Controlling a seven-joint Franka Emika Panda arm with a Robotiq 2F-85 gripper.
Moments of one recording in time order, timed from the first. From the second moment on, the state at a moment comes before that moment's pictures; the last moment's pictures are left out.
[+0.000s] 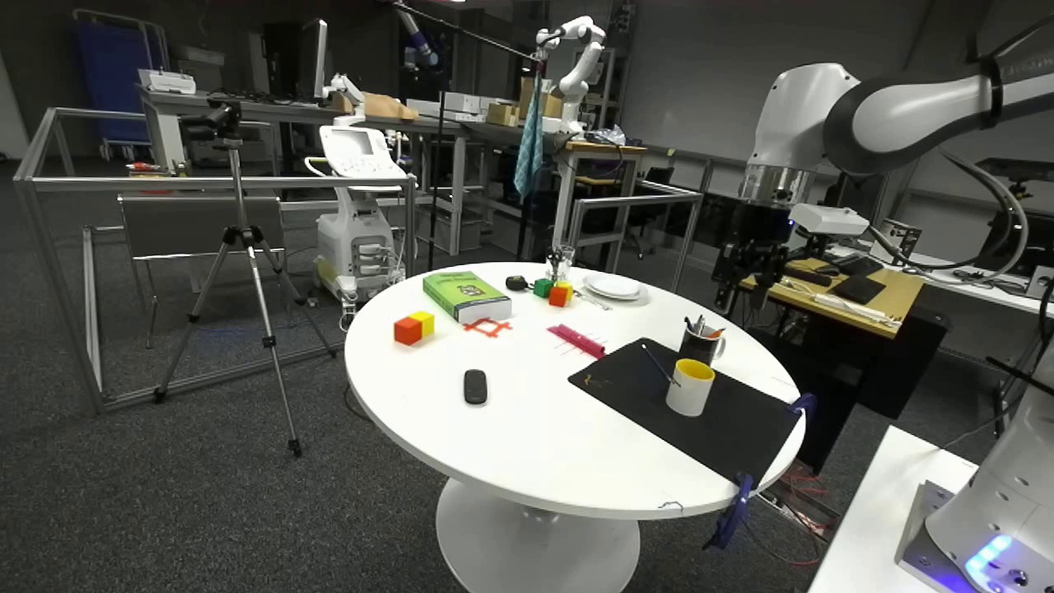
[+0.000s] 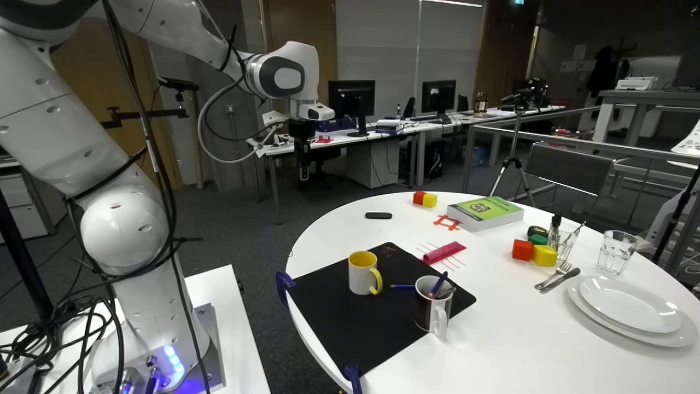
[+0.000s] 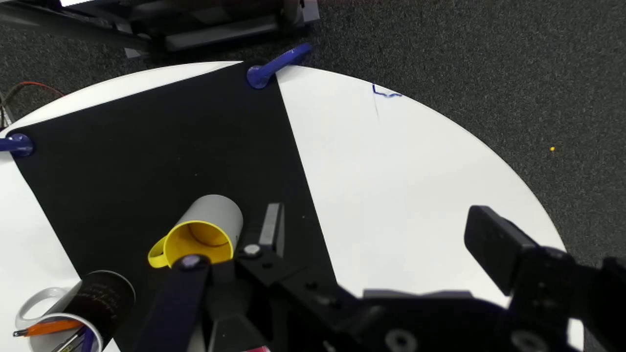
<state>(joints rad) 0.11 -0.35 0.27 -2.39 0.19 2.03 0.47</state>
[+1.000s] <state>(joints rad) 0.09 -0.35 0.26 -2.39 0.18 2.04 0.58</state>
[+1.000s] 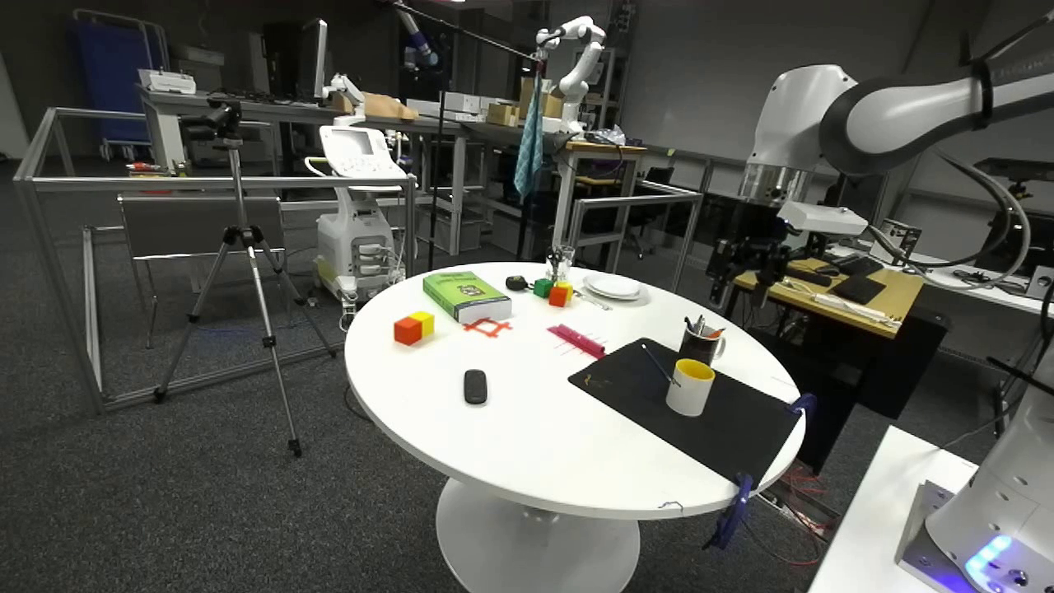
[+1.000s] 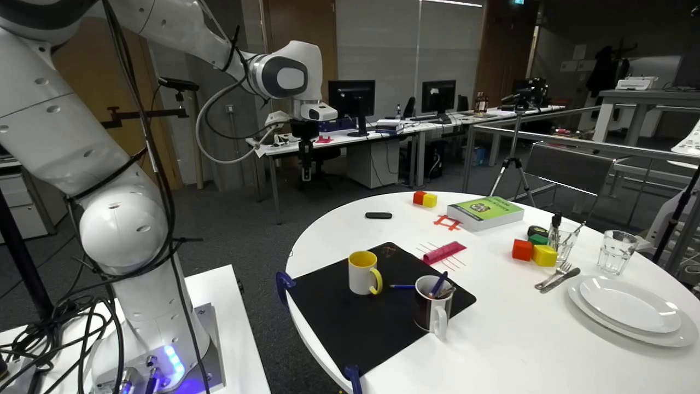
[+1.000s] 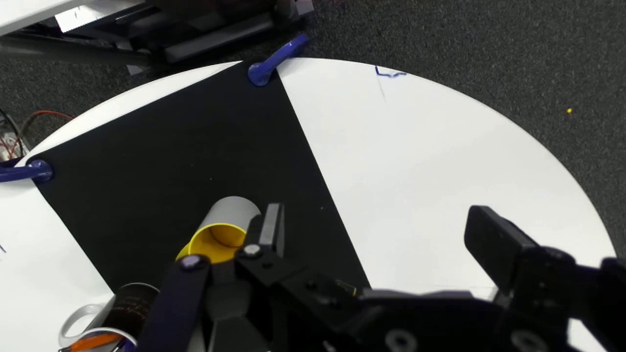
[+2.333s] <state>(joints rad) -0.02 -0.17 0.16 -2.28 -0.13 2.23 0.81</state>
